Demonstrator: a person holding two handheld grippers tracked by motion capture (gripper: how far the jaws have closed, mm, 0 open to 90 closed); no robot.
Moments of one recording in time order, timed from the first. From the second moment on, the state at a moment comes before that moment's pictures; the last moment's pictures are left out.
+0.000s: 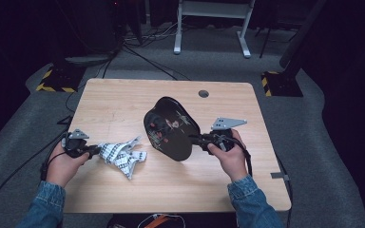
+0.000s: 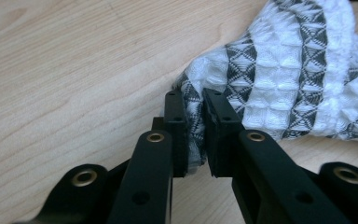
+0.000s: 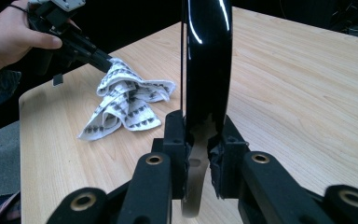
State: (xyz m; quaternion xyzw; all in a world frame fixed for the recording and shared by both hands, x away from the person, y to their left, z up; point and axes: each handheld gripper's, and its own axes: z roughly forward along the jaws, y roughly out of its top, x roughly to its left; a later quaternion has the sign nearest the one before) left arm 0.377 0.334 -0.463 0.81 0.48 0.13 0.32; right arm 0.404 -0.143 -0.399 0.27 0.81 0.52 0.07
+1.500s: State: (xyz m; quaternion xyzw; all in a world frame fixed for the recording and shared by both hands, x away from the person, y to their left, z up) left arm 0.423 0.218 -0.404 0.80 0.33 0.13 0.48; right arm 0.375 -0.157 -0.386 0.31 0.78 0.53 0.12
